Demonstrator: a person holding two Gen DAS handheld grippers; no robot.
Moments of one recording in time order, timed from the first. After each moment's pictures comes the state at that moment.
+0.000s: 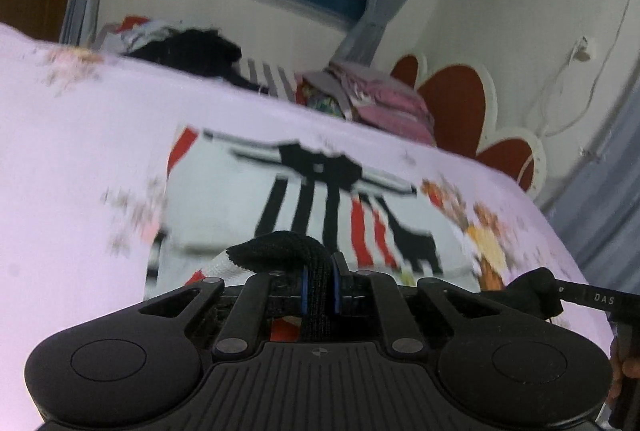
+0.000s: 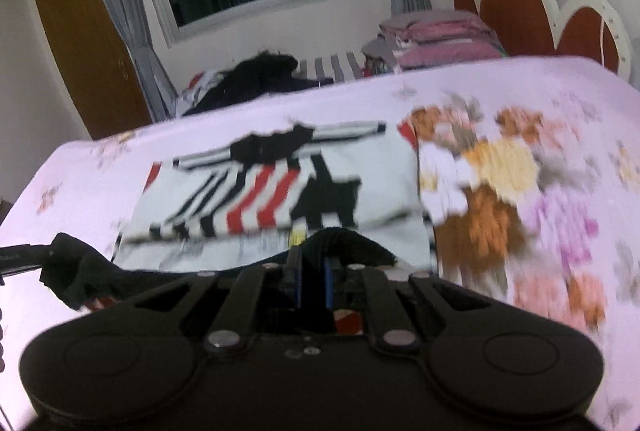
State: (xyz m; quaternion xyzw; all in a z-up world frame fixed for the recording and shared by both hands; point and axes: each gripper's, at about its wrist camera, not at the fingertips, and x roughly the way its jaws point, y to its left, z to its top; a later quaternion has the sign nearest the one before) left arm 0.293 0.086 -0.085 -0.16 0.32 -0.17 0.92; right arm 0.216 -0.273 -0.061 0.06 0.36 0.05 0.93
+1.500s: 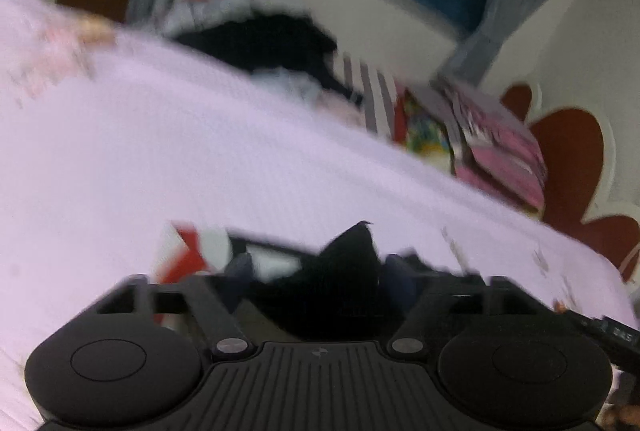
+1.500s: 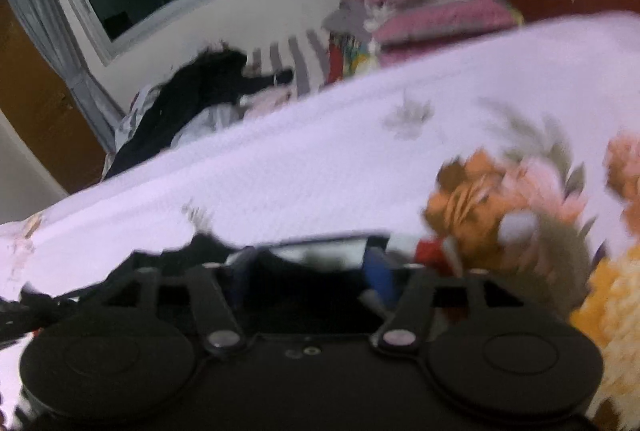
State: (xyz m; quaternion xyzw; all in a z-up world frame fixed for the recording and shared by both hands) left arm 0.538 0.066 -0.139 -0.20 0.35 -0.02 0.92; right arm 0.503 -0.316 -0.146 0.11 0.39 0.00 0.92
